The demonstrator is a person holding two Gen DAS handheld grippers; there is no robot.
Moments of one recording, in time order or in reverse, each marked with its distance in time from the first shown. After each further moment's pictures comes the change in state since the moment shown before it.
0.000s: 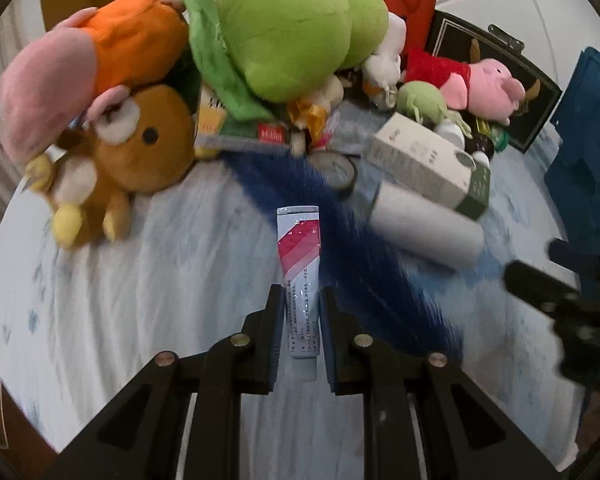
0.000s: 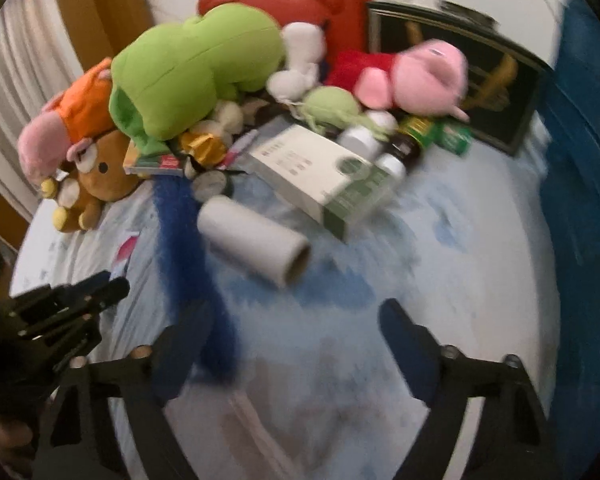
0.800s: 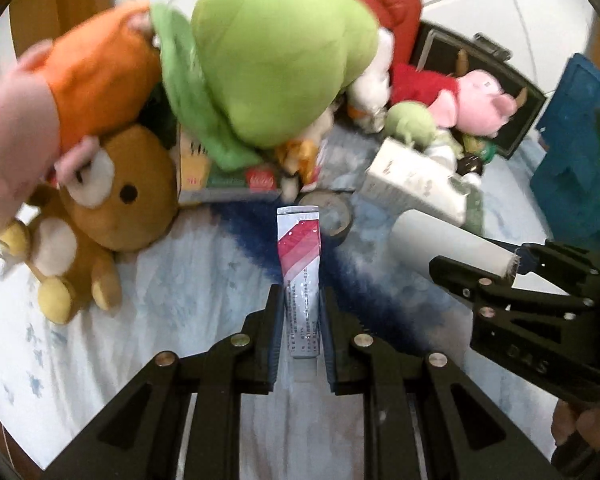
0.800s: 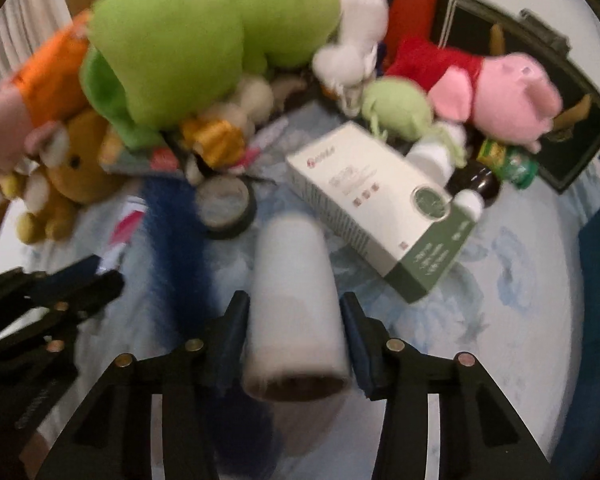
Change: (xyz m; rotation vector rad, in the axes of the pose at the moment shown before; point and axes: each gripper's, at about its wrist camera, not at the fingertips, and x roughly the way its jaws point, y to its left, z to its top) left arm -0.005 0.009 0.034 0.079 -0.028 -0.081; right arm 0.061 0.035 0.039 -0.052 0.073 -0.025
